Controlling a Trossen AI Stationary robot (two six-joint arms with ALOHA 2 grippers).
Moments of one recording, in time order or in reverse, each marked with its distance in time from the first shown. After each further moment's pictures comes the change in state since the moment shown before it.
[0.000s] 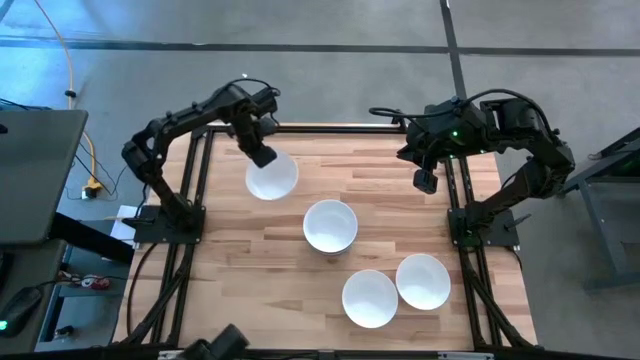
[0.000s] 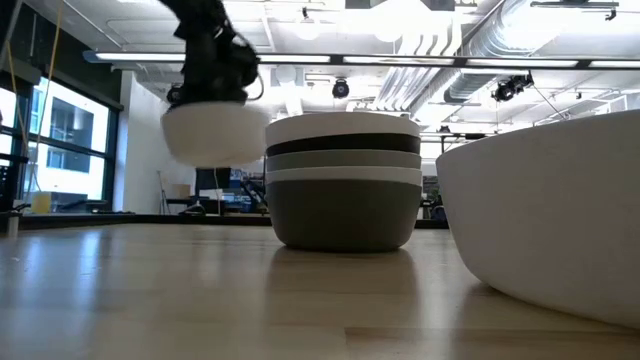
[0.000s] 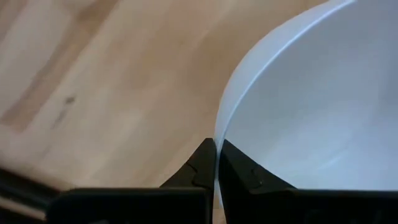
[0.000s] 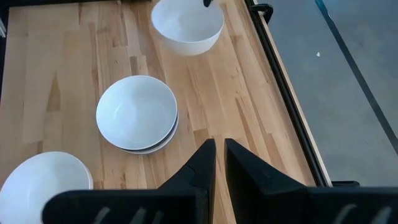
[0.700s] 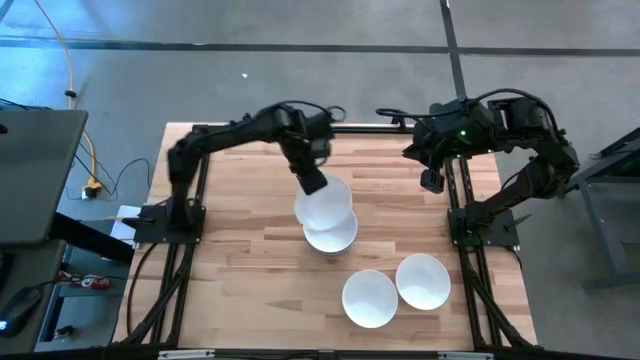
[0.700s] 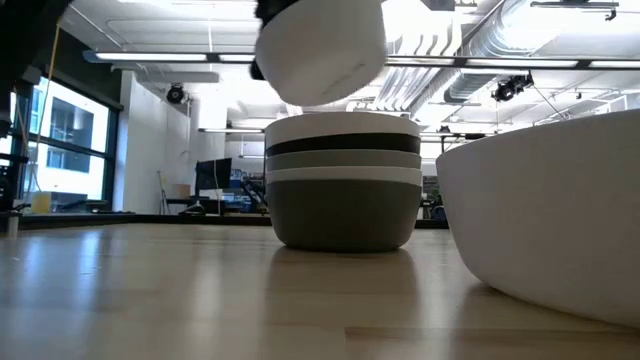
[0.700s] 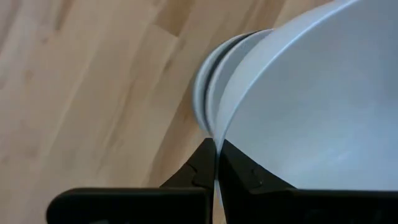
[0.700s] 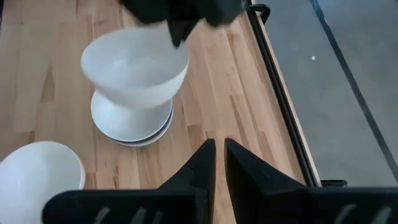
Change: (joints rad) left arm -0.445 0.282 0.577 -0.035 0.052 -0.241; right arm 0.000 -0.024 0.001 -0.027 0.011 -0.038
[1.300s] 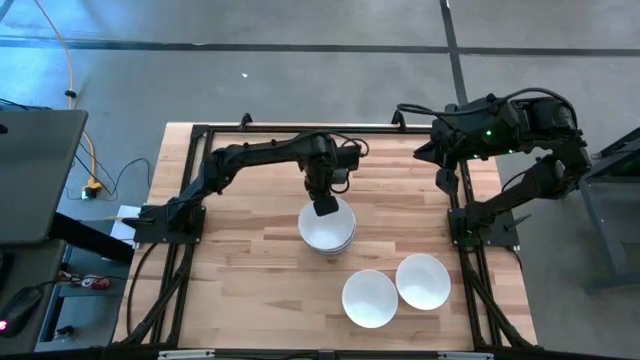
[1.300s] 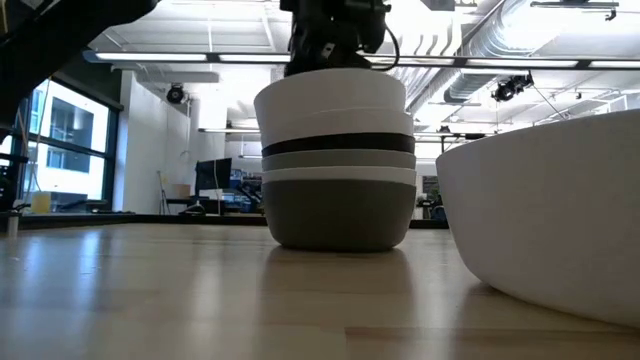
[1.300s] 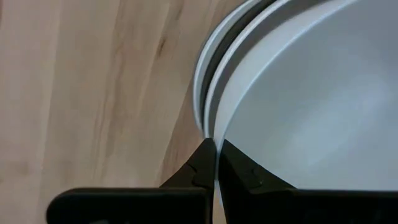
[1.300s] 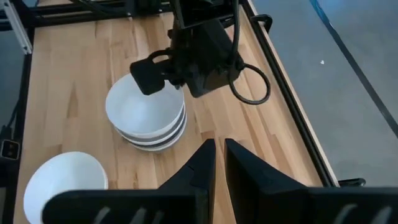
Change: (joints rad) left arm -0.098 0.285 0.178 -0.122 -0.093 0.077; right arm 0.031 -0.069 0.000 -0.001 -0.010 0.088
